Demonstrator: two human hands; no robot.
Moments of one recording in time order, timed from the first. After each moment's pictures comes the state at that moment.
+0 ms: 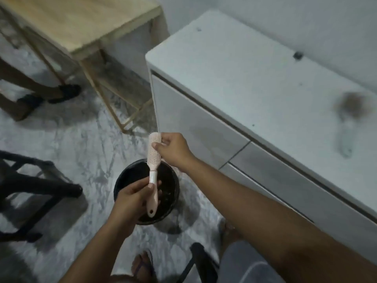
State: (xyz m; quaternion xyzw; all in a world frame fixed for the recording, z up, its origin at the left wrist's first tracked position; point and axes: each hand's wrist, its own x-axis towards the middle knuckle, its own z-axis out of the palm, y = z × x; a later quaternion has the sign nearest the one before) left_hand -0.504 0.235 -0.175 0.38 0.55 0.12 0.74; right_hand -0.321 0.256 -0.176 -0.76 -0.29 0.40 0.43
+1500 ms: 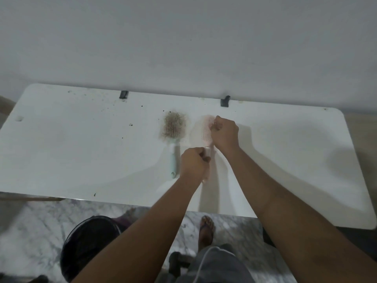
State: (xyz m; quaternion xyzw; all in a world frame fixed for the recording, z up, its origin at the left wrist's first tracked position) left_hand -0.007 -0.048 -0.038 0.82 0.29 -0.11 0.49; right_hand 0.105 -0.127 -0.049 -0.92 0.00 0.08 0.39
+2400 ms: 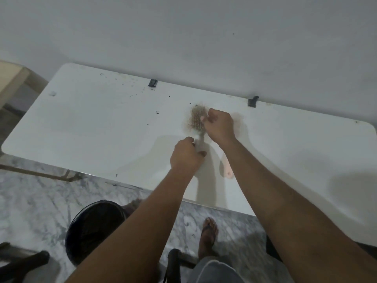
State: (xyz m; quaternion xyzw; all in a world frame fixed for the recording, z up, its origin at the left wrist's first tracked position) left_hand -0.040 0.029 -0.029 0.86 0.33 -0.10 0.38; right_hand 0.075 -0.043 -0.035 -0.88 -0.08 0.12 0.44
